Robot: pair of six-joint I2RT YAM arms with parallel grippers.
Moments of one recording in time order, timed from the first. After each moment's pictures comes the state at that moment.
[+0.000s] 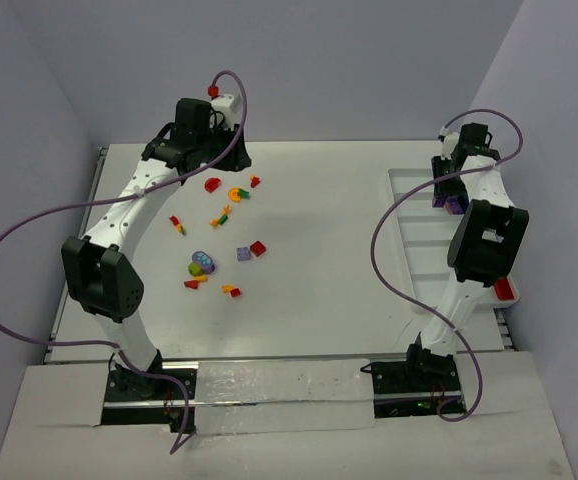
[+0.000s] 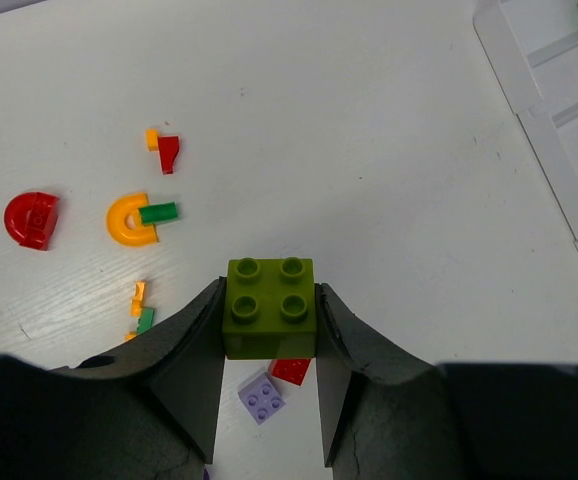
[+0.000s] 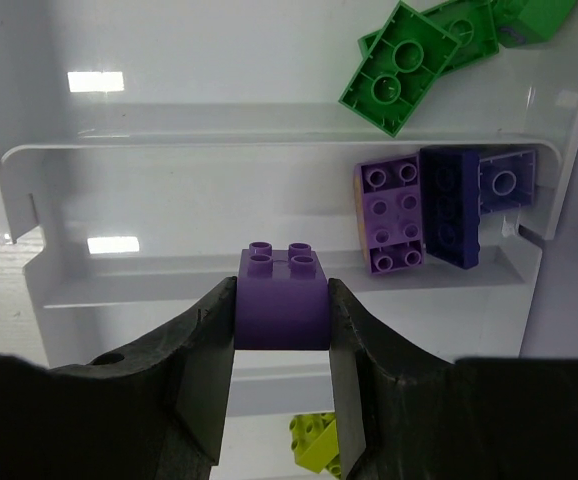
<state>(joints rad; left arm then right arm) -0.38 1.79 1.78 -0.58 0.23 -0.13 -0.30 2.01 1.71 -0.71 -0.05 -0.32</state>
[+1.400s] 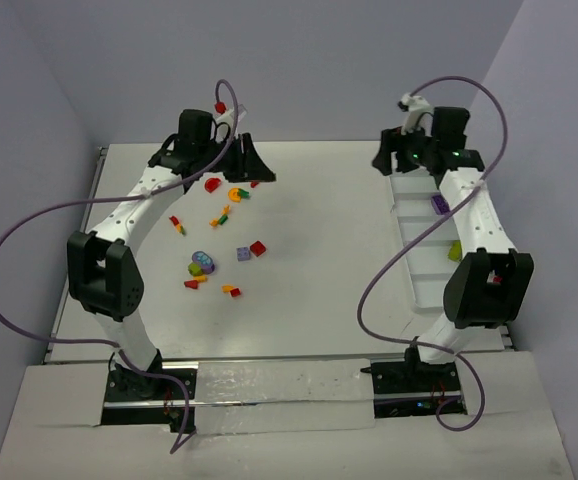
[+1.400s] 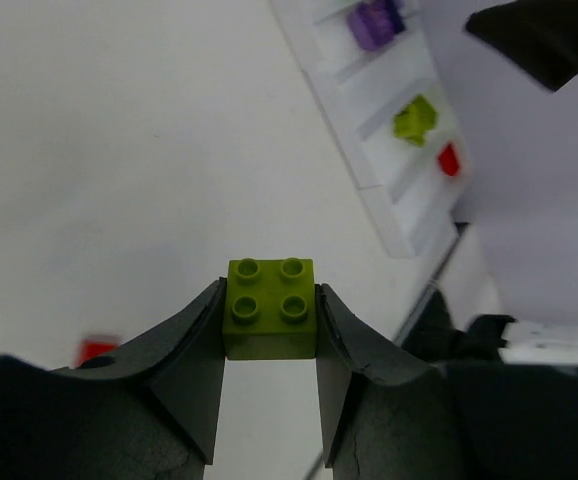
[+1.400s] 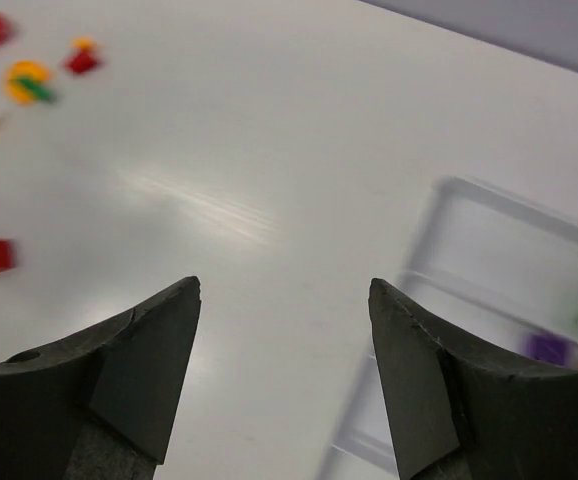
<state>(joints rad) -0.36 1.80 1.65 -0.42 0.64 -0.42 -0.09 1.63 1.54 -0.52 -0.45 -0.19</state>
